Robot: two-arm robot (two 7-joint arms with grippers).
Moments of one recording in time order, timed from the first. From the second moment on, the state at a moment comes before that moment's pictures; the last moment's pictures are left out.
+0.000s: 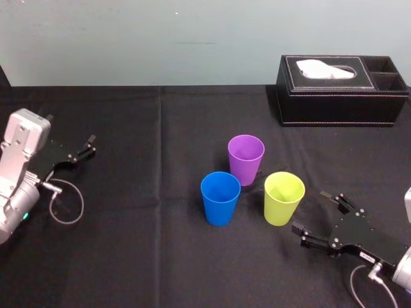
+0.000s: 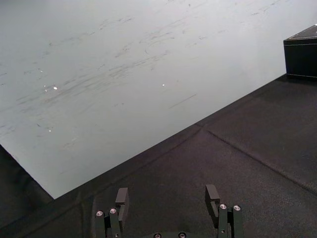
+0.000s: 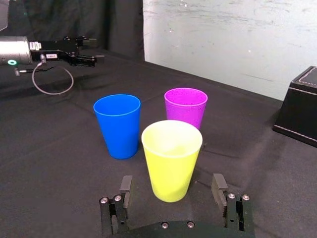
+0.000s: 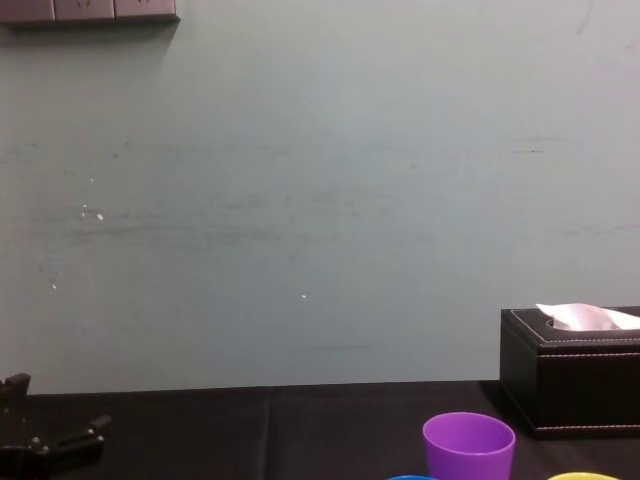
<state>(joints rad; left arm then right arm) -0.20 0.60 0.45 -1.41 -0.25 -0.12 0.03 -0.19 0.67 -0.20 -1.64 0.45 -0.18 0.53</state>
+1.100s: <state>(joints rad) -0.20 0.60 0.45 -1.41 -0.25 -0.12 0.03 -0.06 0.61 -0.26 -1.56 0.39 -0.15 0.57</state>
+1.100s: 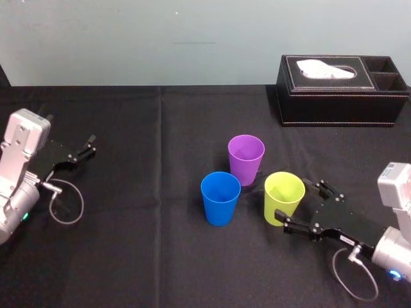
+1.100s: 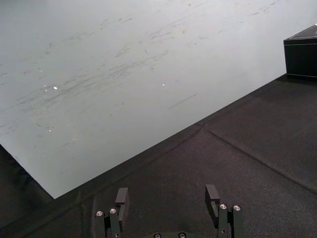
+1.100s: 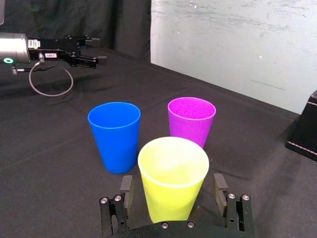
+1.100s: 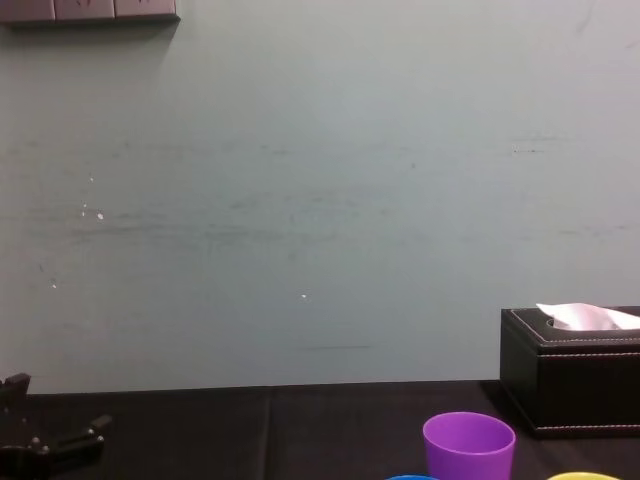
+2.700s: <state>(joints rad) -0.20 0.60 0.45 -1.41 -0.25 -0.12 0.03 0.01 0.58 -0.29 -1.50 0.38 -0.14 0.56</state>
